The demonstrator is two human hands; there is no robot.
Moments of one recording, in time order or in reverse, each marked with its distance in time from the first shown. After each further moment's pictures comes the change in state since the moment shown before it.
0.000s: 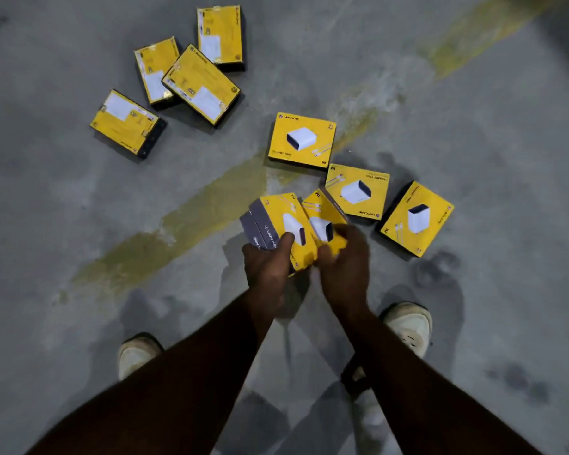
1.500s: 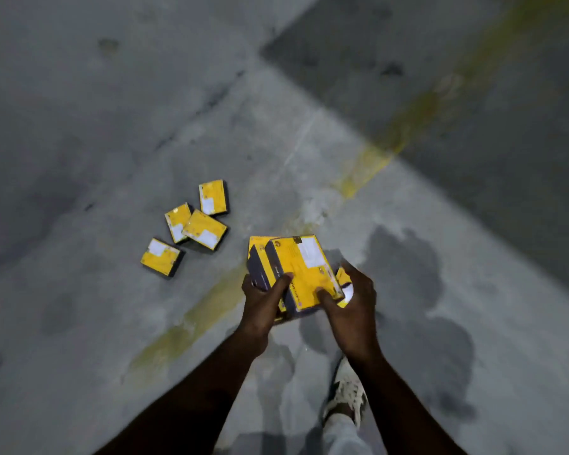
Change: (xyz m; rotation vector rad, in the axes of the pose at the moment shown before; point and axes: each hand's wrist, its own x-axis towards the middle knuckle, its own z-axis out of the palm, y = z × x) left_hand -0.264 0.197 -0.001 0.004 -0.343 0.228; right_hand -0.006 -0.176 -0.281 0.290 0.049 0.020
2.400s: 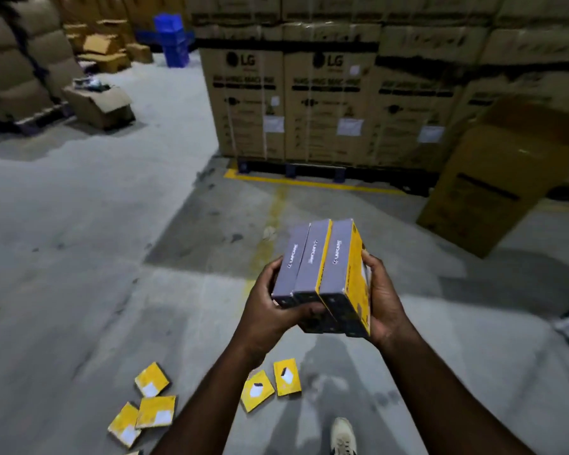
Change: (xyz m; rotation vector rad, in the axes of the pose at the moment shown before) left_hand -0.409 0.260 -0.058 0.292 -1.080 0.818; right_hand -0.288 -0.359 -0.246 1.274 -0.011 0.170
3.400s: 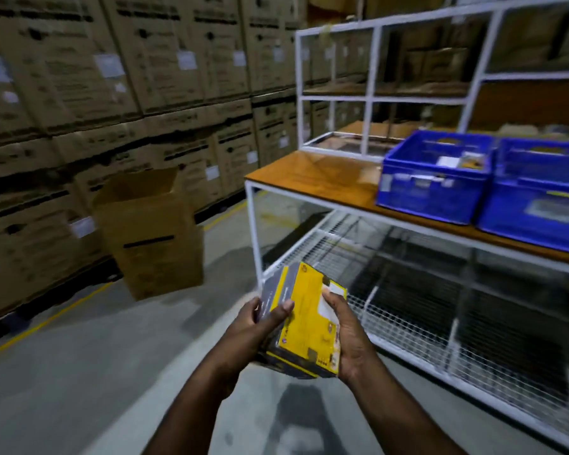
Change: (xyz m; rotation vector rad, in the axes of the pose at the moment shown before) left_hand -0.190 0.063 0.587 0.166 -1.149 -0.144; right_hand -0.511 -0.061 -0.368 0.477 0.519 -0.876
